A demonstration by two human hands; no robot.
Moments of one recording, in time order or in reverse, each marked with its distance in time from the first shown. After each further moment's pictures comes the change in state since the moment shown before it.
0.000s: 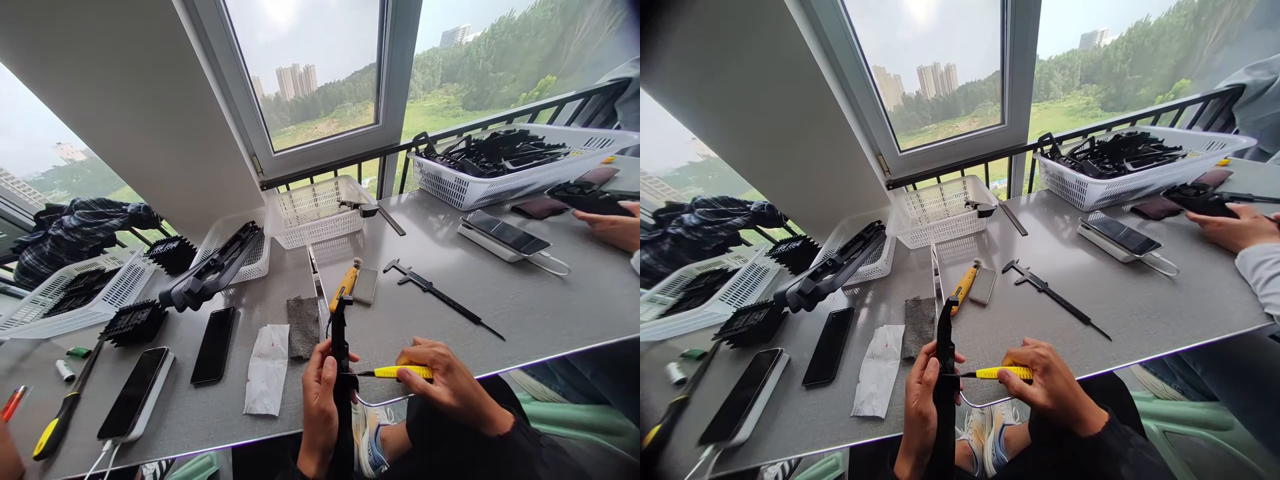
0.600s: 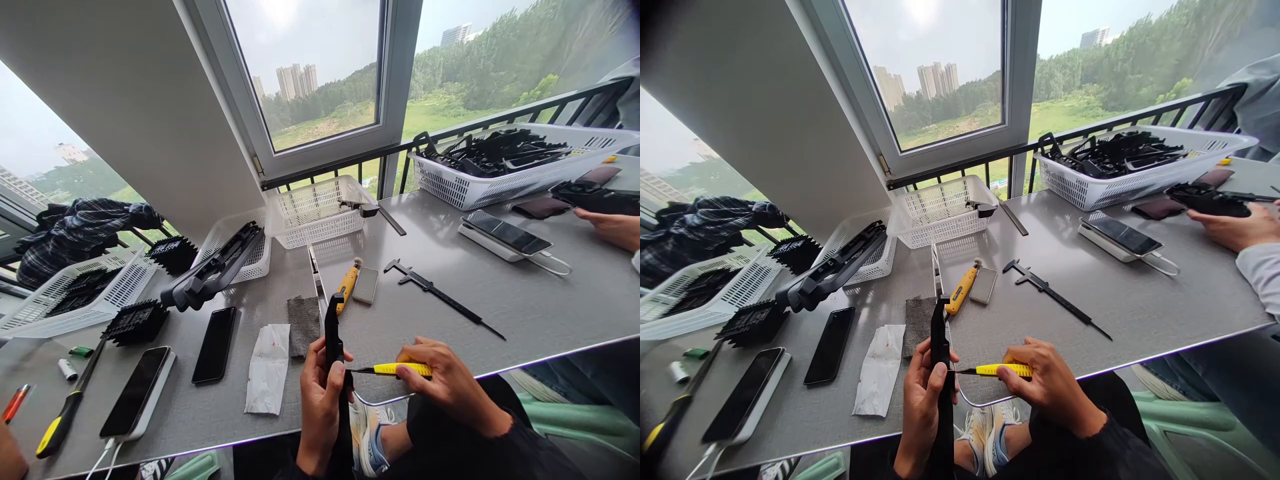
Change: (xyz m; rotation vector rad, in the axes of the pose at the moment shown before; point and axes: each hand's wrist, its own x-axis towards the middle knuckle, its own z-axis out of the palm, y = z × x) left_hand 0.000 0.002 -0.002 0.087 0.031 0.062; right_hand -0.001 0.002 0.005 -0.025 0.036 0.019
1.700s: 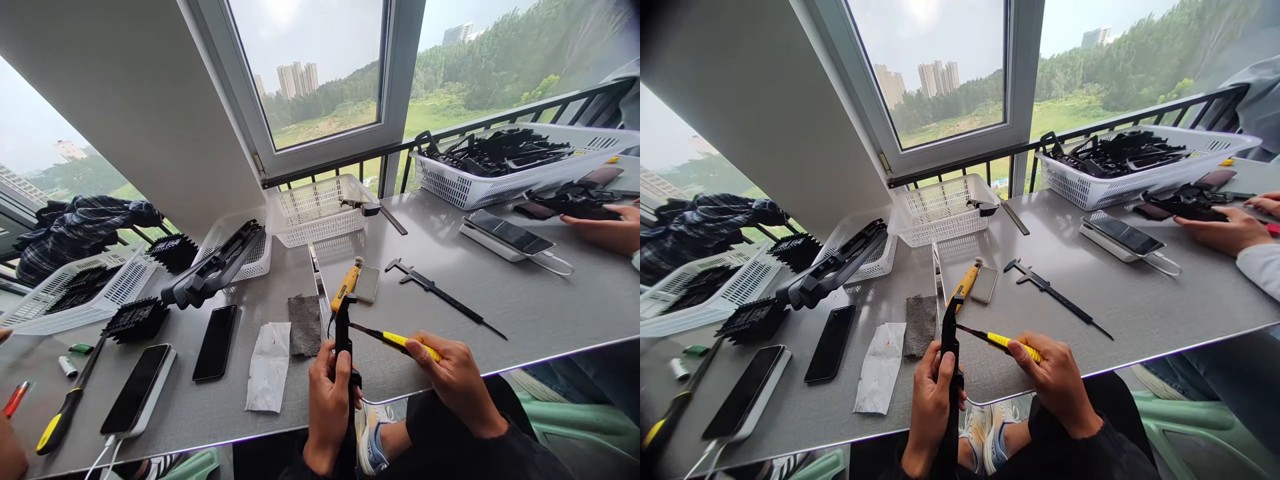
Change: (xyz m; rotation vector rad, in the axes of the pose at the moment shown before) left_hand 0.001 0.004 0.011 0.229 0.003 -0.118; right_hand 0.003 -0.009 0.003 0.065 0.439 0.055
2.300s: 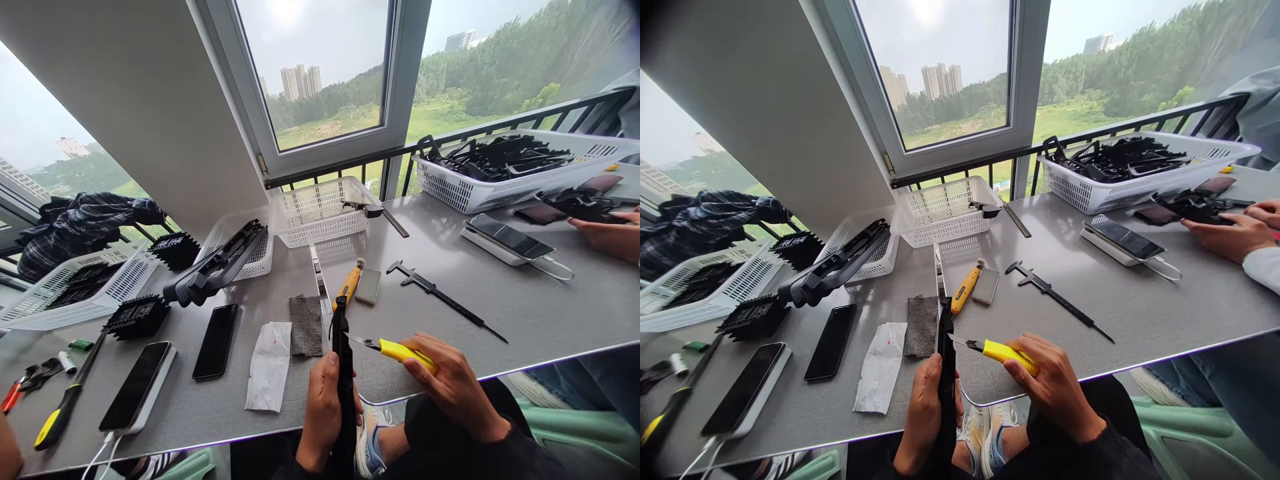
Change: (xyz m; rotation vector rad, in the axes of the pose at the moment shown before) left_hand -0.001 -0.012 -0.009 -0.206 -0.078 -0.157; right_hand 0.000 -0.004 -0.004 0.008 -0.085 -0.230
